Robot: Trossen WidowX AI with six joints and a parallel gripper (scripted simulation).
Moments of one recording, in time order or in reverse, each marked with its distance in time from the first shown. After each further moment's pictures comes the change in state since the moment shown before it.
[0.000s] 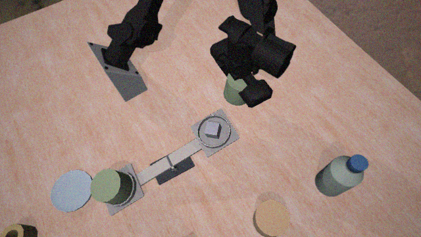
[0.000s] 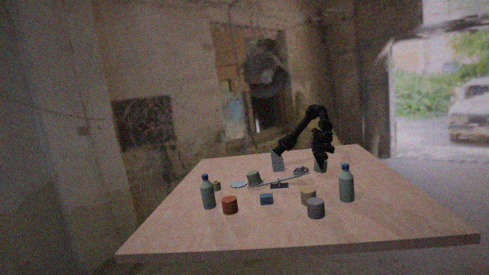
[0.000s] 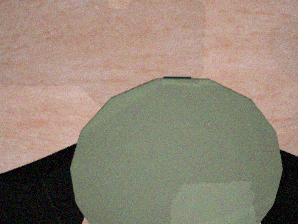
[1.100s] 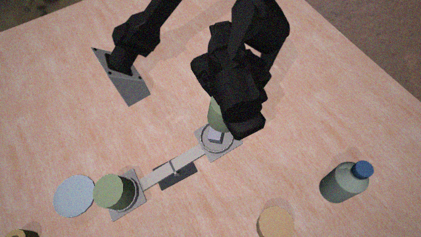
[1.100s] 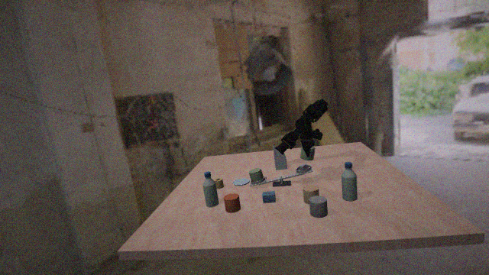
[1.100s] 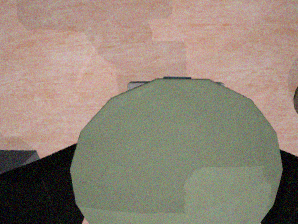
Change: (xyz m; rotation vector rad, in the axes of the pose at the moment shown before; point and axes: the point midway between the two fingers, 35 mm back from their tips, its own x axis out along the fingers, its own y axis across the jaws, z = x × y) arm -0.092 -0.069 -0.088 0.015 0.030 0.007
